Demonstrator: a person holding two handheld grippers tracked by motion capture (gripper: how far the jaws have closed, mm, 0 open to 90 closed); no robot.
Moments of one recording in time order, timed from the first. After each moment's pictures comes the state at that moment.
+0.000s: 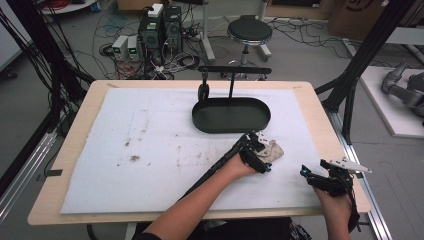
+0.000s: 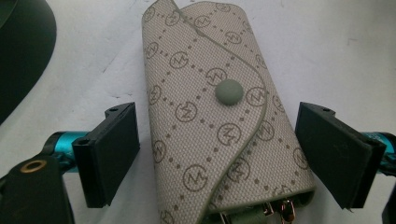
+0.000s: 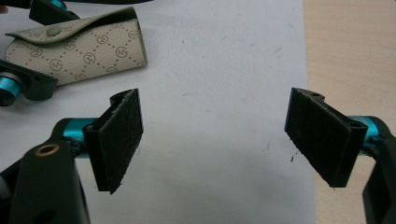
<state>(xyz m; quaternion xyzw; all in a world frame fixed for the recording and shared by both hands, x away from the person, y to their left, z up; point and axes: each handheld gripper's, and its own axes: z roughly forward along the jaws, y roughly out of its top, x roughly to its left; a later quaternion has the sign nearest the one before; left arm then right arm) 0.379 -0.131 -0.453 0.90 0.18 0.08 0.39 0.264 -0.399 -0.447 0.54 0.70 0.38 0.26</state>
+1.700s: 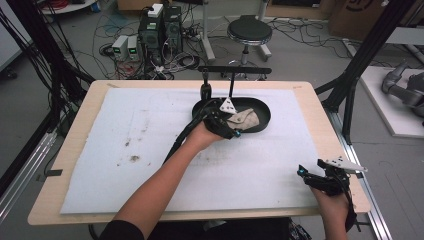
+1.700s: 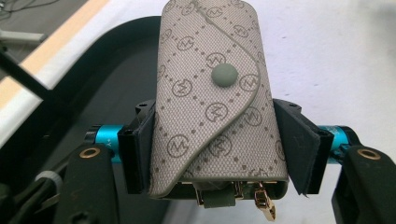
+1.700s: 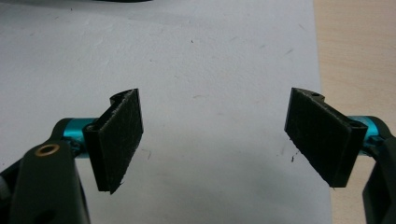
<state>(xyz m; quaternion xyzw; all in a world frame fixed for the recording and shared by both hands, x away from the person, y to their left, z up) 0.436 -0.023 -0.377 0.88 0.16 0.14 0.42 0.266 -0.390 -0.447 0.54 0.71 0.38 0.25</state>
